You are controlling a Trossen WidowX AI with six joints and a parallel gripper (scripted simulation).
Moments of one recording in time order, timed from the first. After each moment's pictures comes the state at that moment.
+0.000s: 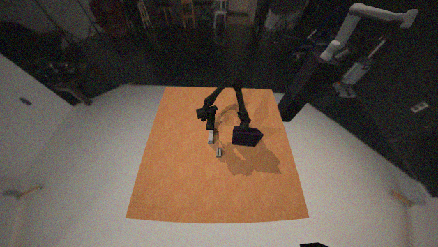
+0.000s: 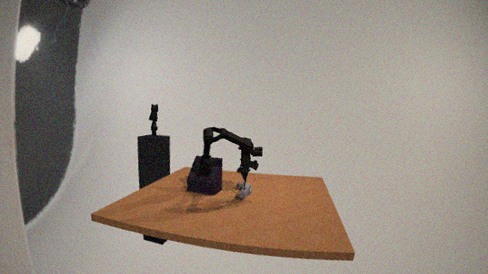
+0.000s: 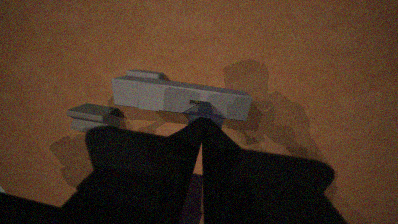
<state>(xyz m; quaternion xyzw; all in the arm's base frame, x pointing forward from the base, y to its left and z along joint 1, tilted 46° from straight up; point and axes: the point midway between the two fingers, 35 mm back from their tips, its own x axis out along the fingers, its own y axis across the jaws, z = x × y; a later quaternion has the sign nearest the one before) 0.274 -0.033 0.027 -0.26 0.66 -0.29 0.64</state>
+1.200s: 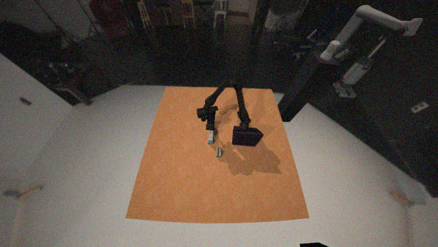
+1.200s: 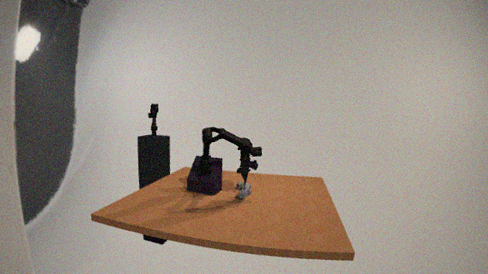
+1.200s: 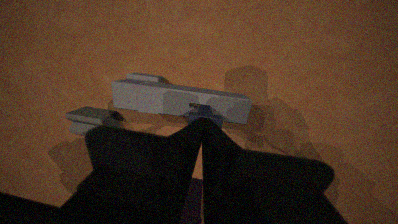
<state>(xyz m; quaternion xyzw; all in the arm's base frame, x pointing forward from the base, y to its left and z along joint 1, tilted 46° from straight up) 0.273 -0.035 0.024 -0.26 0.65 -0.28 0.65</state>
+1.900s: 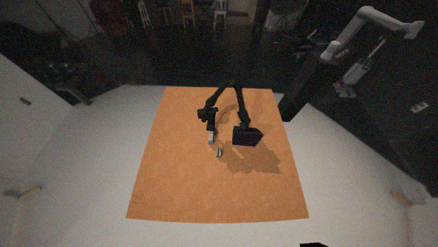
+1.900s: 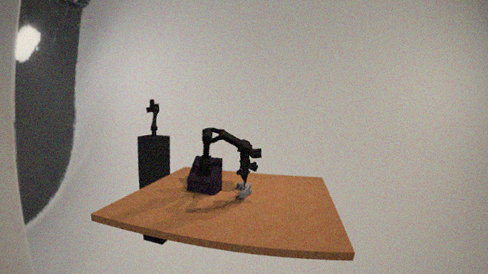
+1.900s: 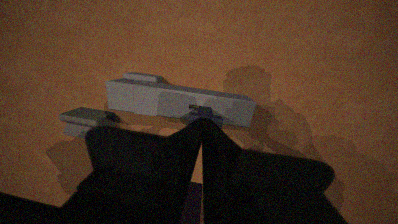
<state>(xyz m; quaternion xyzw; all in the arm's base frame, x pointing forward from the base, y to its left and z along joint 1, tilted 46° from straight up) 0.272 -0.042 0.016 -0.27 0.65 -0.28 0.65</state>
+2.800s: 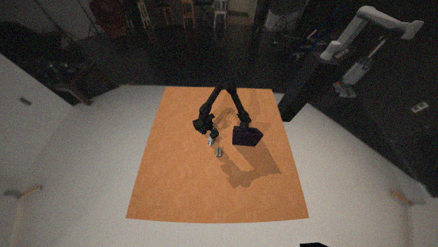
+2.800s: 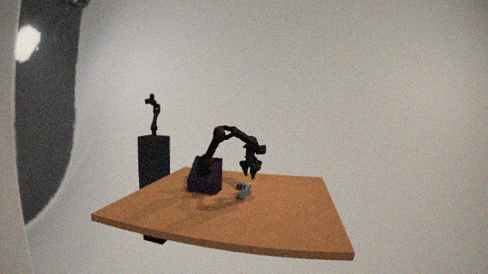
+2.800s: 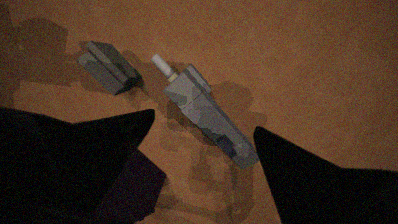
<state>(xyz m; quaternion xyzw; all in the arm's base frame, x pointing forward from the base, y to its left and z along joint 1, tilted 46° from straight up) 0.287 0.021 -0.027 -0.47 0.72 -0.04 0.51</state>
